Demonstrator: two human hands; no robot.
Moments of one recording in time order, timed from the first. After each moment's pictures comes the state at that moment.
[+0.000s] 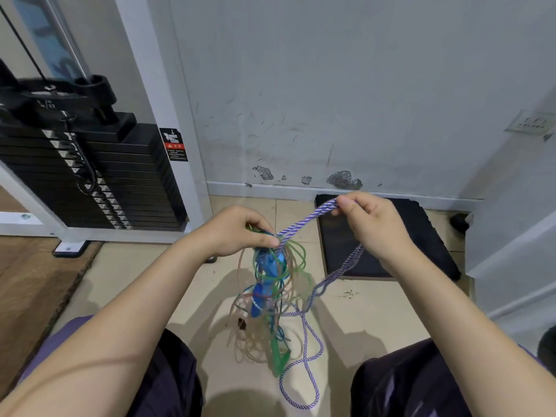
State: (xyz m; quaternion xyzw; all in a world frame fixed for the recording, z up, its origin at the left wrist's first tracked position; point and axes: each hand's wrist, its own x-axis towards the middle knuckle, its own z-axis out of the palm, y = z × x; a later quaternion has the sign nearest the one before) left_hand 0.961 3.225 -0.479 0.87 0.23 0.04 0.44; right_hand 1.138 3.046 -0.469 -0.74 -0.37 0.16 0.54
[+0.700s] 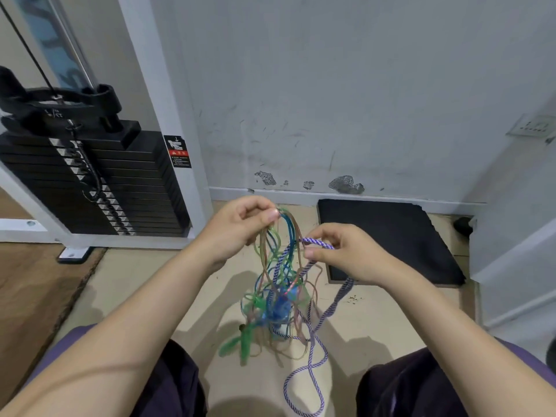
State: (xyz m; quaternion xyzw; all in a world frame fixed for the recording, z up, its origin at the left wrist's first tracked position) left_hand 0.956 3.208 -0.466 0.71 0.21 0.22 0.63; right_hand 1.125 3.053 -0.489 -0.75 -0.47 0.28 0.36
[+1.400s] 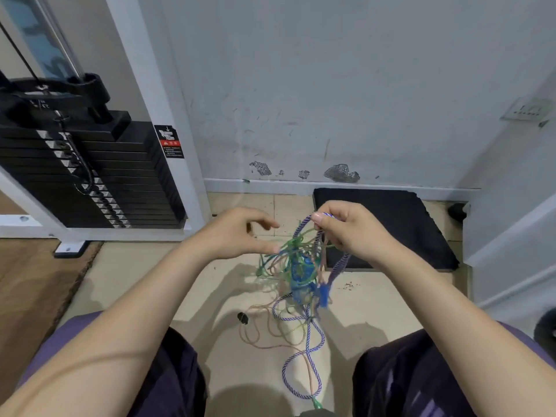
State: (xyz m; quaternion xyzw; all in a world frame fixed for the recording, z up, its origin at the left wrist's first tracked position) left_hand 0.958 3.223 -0.494 0.91 0.19 0.05 0.37; right_hand 1.126 3.046 -0.480 -0.74 -0.41 0.28 0.45
